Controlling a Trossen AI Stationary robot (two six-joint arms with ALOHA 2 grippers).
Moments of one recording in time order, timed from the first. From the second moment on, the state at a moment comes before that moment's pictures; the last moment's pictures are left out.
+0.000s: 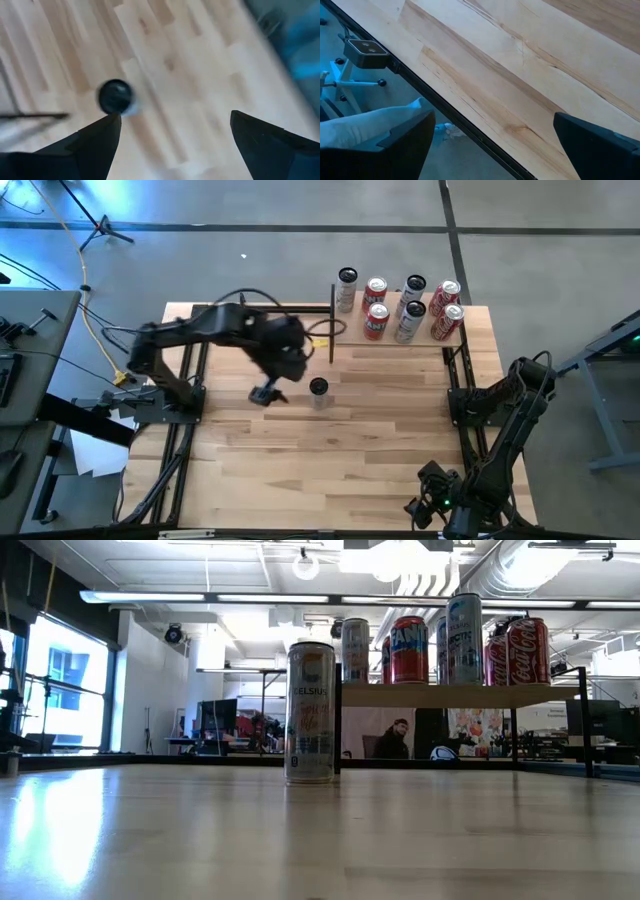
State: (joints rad) left arm 0.04 1.69 1.95 -1.38 0.22 0.46; right arm 1.09 1.64 1.23 -0.86 0.36 2.04
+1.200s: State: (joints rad) left arm 0.01 0.56 1.28 -1.25 0.12 -0.33; right arm 1.09 1.64 1.23 -0.86 0.37 2.02
